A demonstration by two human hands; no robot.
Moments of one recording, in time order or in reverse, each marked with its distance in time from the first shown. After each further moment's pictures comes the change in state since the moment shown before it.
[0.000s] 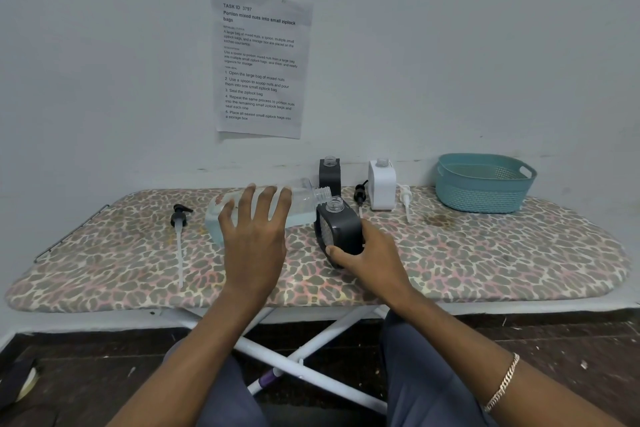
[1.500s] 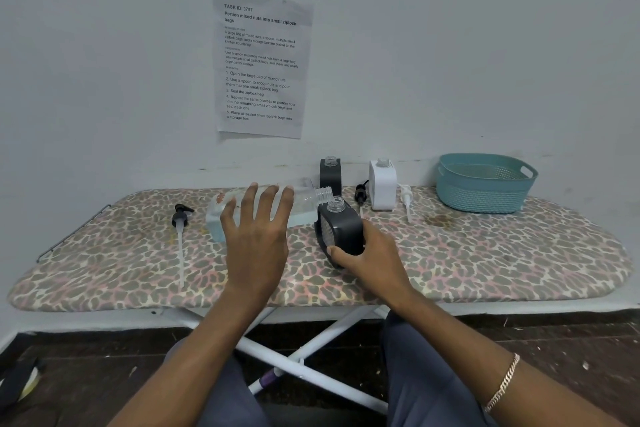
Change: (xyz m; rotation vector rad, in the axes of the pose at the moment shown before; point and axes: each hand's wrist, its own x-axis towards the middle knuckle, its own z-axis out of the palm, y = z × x) left_hand 0.001 0.004 -0.003 0.004 0.004 -0.004; right_hand -0.004 -0.009 -0.003 0.007 -0.004 0.006
